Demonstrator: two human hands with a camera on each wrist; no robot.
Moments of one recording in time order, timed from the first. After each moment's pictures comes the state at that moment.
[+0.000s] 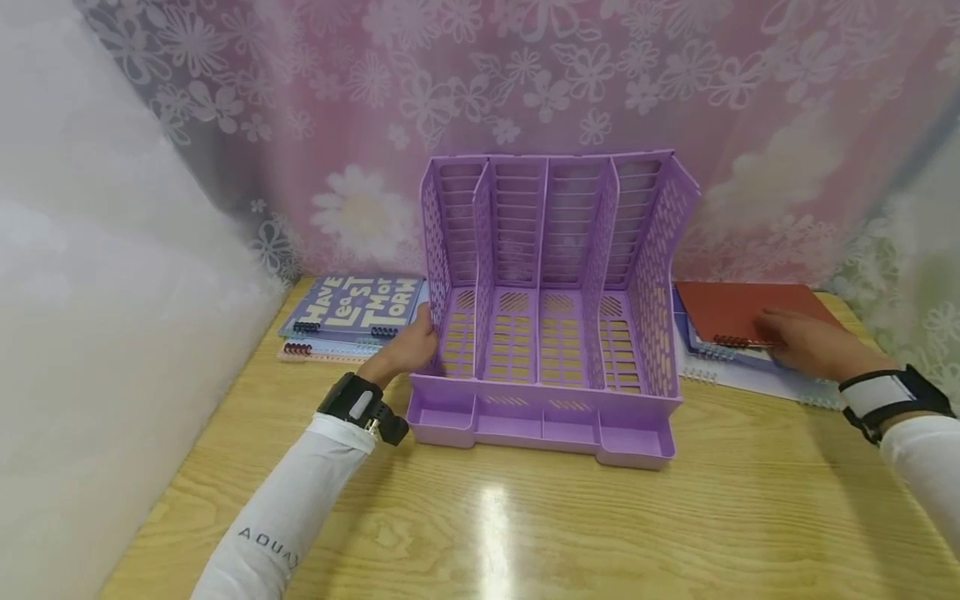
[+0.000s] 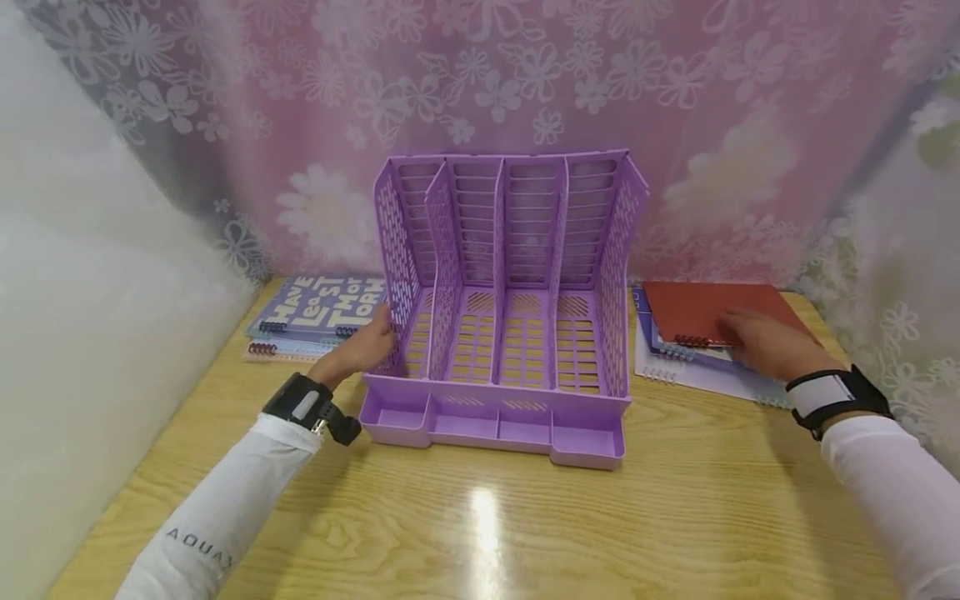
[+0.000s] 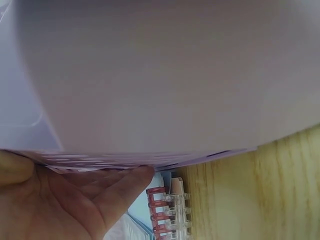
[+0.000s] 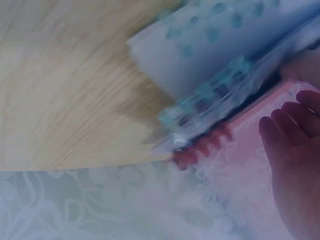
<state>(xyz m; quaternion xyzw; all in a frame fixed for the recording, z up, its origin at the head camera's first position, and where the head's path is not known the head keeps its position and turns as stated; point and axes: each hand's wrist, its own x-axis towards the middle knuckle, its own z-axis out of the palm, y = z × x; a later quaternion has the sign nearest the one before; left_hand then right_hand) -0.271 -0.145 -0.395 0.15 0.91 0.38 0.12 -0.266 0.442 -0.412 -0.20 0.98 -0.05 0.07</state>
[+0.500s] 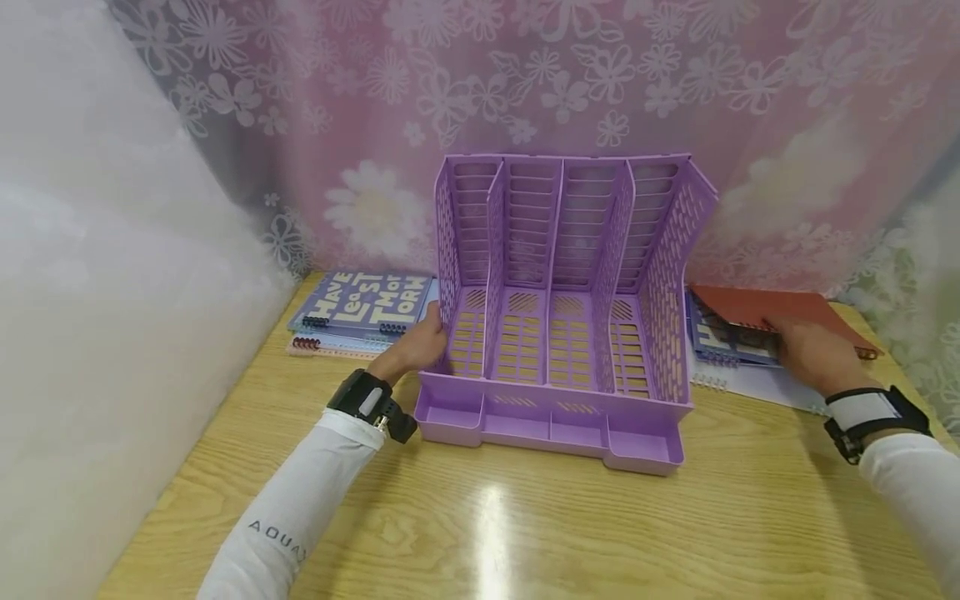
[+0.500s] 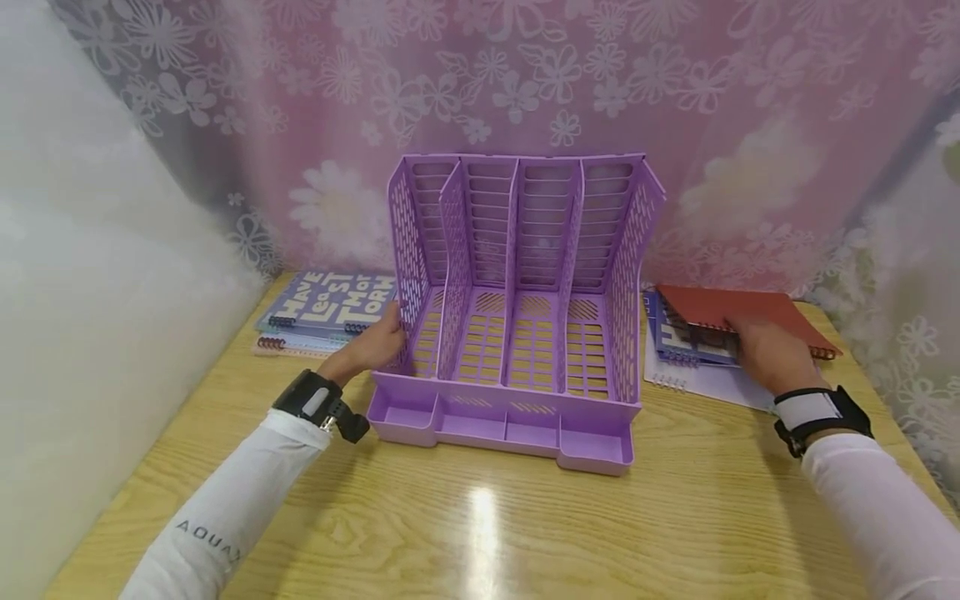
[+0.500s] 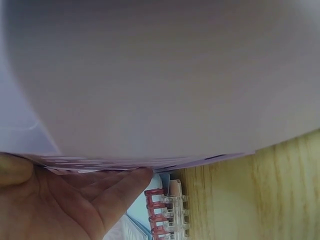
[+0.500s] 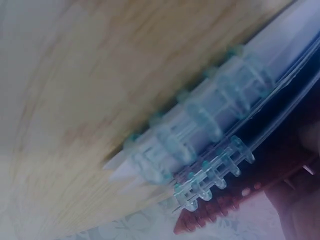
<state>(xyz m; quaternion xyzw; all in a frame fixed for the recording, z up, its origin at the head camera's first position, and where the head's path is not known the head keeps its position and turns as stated) -0.272 -0.144 -0.397 0.14 0.90 0.39 0.12 -0.266 0.425 -0.424 -0.14 0.99 -0.03 -0.03</state>
